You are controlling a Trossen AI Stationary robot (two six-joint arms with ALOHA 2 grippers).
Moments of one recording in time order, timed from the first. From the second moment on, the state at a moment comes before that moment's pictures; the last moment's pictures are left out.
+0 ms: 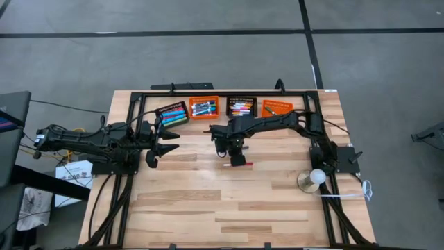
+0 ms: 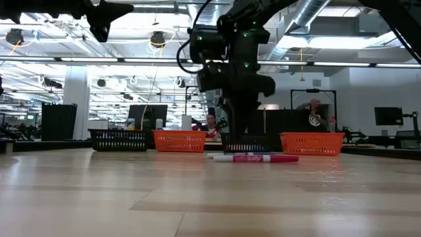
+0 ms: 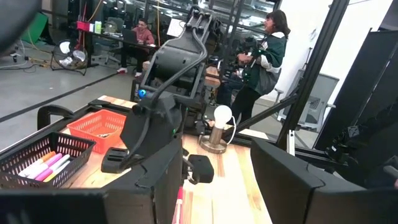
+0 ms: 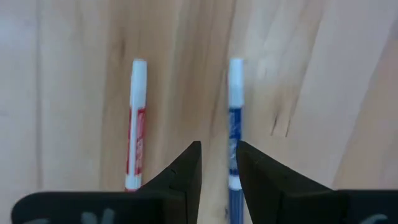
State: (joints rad) left arm -0.09 0.51 0.38 0.18 -0.10 -0.19; right arm -0.10 2.12 1.64 -0.97 -0.06 -0.33
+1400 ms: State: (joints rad) left arm -0.09 0.51 0.38 0.18 -0.10 -0.19; right arm -0.21 2.11 1.44 -0.72 0.00 -0.29
